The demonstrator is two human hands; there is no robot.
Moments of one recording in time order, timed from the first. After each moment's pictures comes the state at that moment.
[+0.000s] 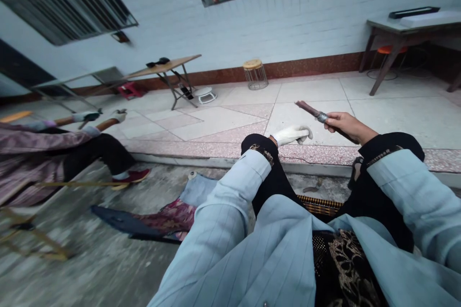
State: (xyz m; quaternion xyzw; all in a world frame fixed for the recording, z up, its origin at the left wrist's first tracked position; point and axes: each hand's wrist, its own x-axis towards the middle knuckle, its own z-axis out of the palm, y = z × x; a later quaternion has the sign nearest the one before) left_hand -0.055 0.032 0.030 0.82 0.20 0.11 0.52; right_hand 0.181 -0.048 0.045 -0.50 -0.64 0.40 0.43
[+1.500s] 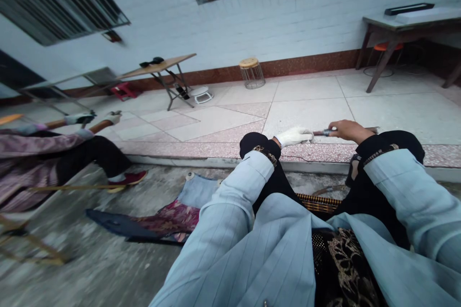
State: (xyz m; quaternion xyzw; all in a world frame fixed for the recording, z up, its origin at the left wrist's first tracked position) left_hand -0.046 0.002 0.052 0.85 0.27 0.07 0.44; right_hand 0.208 -0.042 0.018 -0.69 -0.71 0.13 0.06
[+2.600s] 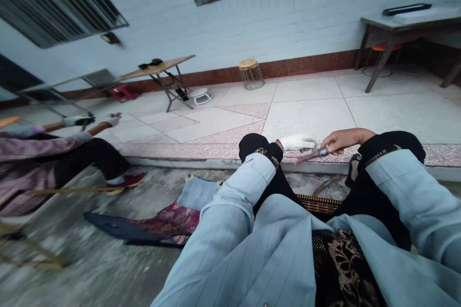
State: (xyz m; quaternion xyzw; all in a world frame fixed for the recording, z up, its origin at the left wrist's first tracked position) left_hand -0.049 0.006 0.031 0.79 0.32 0.03 0.52; right_hand 0.197 -0.058 0.025 -0.43 -0.72 0.54 0.04
